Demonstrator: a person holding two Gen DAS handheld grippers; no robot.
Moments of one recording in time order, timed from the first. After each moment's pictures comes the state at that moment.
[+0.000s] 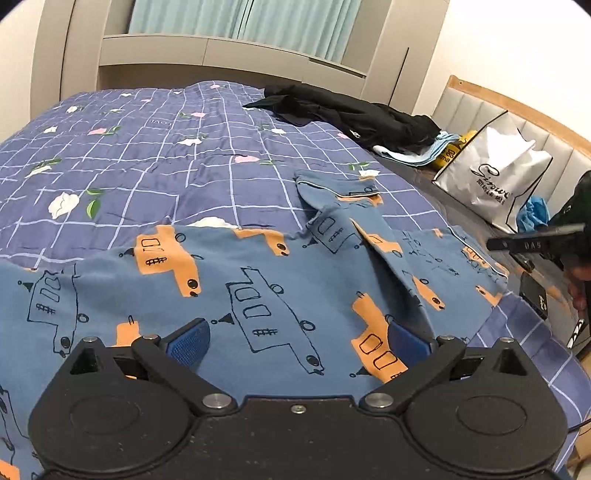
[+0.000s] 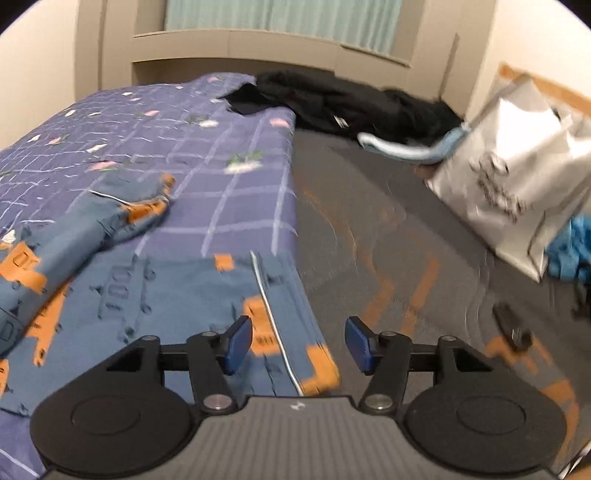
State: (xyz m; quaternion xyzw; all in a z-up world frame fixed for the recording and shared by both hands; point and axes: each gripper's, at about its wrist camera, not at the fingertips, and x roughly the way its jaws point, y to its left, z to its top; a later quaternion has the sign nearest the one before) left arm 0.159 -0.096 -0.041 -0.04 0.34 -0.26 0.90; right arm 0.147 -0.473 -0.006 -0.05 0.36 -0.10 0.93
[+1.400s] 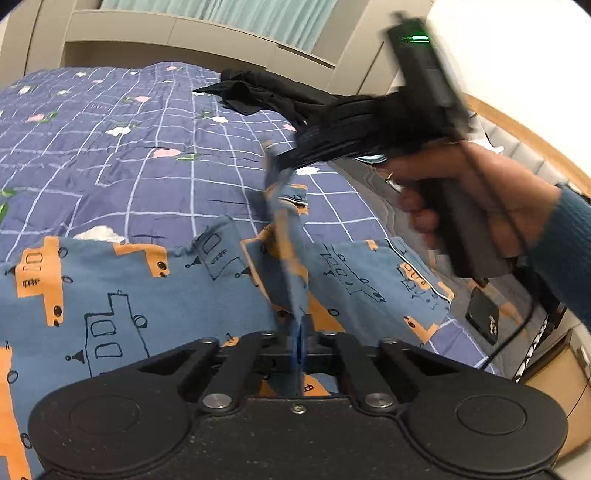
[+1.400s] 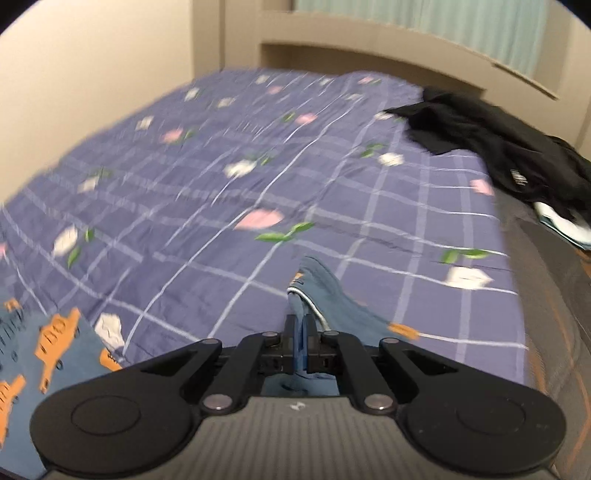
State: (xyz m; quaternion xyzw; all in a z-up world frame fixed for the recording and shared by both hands) left arm 0.176 -0.172 -0.027 -0.07 0.36 -0.32 0.87; right arm 0.307 -0.344 0.026 -0.06 0.39 0.09 0.92
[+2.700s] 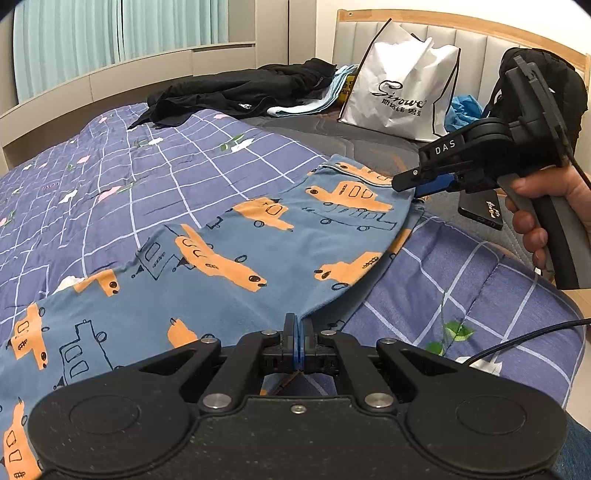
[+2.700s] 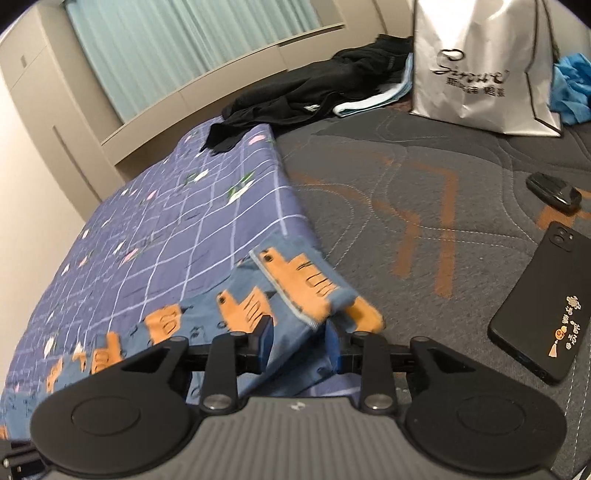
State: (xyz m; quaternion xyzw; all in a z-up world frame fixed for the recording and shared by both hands) left arm 0.121 -0.227 -0.039 0.13 0.33 -0.35 0.87; right arm 0.109 -0.529 -0.031 0.25 0.32 -0.08 0.91
